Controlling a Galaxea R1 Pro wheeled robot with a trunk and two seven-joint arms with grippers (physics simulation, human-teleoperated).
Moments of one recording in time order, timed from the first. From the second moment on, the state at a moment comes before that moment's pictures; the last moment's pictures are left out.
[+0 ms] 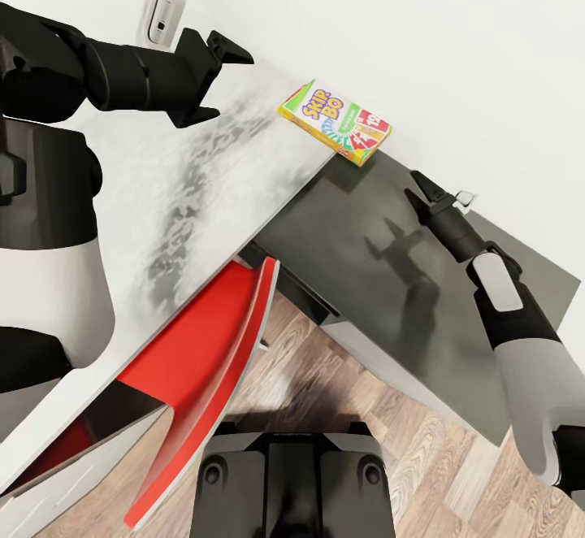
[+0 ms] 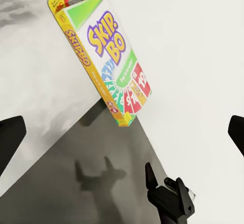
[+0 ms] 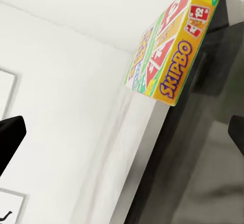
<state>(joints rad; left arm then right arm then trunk) -1.51 0.05 -0.19 -1.60 1.89 0.81 1.20 -1.06 -0.23 -0.06 -0.93 -1.09 0.43 0.76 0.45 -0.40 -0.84</state>
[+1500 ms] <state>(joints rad) -1.51 0.05 -0.19 -1.61 1.89 0.81 1.20 -1.21 -0.25 -0.06 -0.68 -1.09 0.40 0.75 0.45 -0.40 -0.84</state>
